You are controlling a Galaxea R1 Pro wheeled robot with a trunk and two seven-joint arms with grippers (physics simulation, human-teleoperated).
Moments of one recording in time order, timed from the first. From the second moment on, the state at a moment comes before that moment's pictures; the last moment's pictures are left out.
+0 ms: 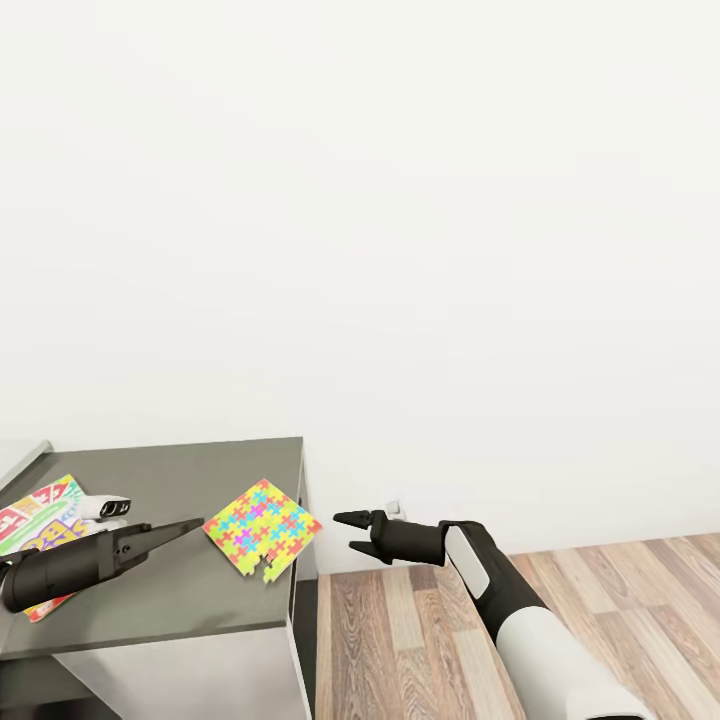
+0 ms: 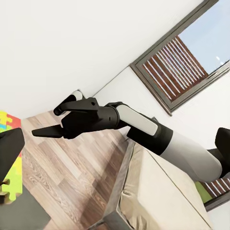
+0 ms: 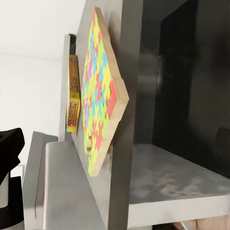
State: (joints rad) left arm -0.29 0.33 0.38 -1.44 0.25 0.99 -1.57; right arm -0.68 0.12 0.01 -0.64 -0.52 0.91 0.74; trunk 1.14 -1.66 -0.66
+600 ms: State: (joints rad) left arm -0.29 0.32 0.38 -1.44 0.25 0.98 -1.57; right arm -0.68 0.12 0.01 -0.64 -0.53 0.91 0.74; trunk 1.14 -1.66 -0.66
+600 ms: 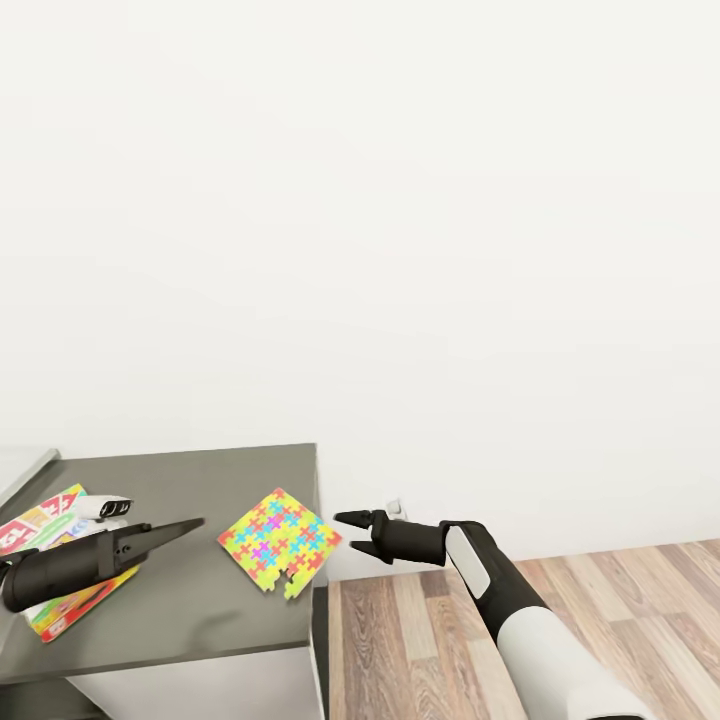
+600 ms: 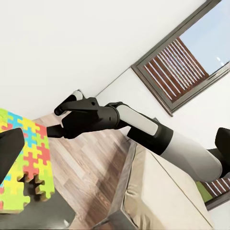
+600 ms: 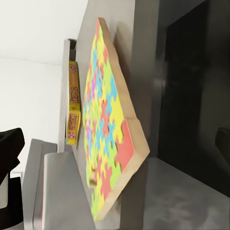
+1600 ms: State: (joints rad) left arm -0.29 0.32 0.38 -1.44 0.25 0.98 -1.57; right arm -0.68 0.12 0.01 -0.64 -0.53 0.91 0.74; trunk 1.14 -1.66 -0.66
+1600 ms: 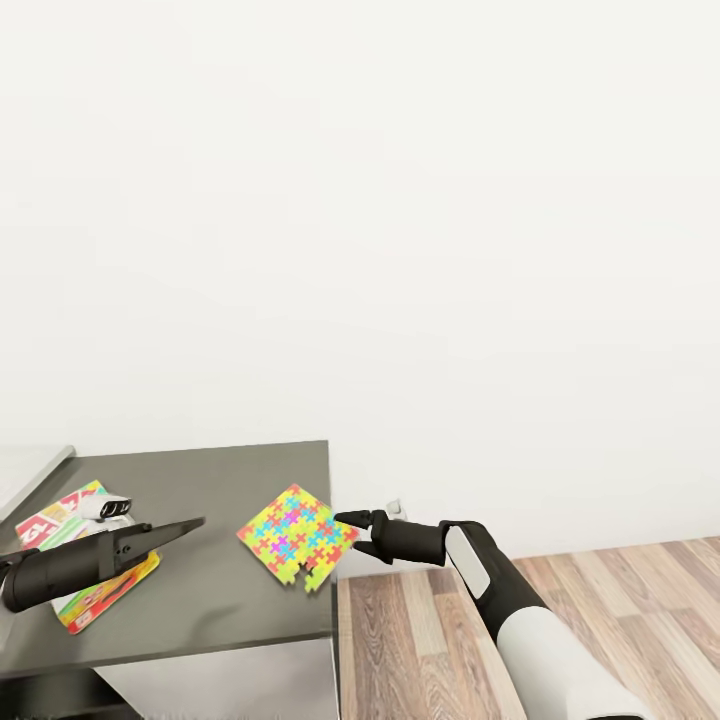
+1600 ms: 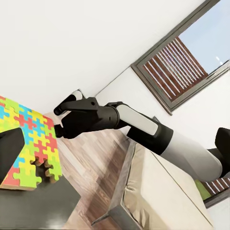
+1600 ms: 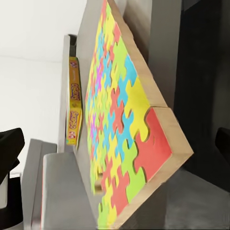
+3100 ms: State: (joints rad) left arm -0.29 0.33 0.38 -1.44 0.25 1.02 -1.57; right arm -0.67 0.11 -0.11 -0.65 -0.53 0.86 0.74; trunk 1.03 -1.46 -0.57
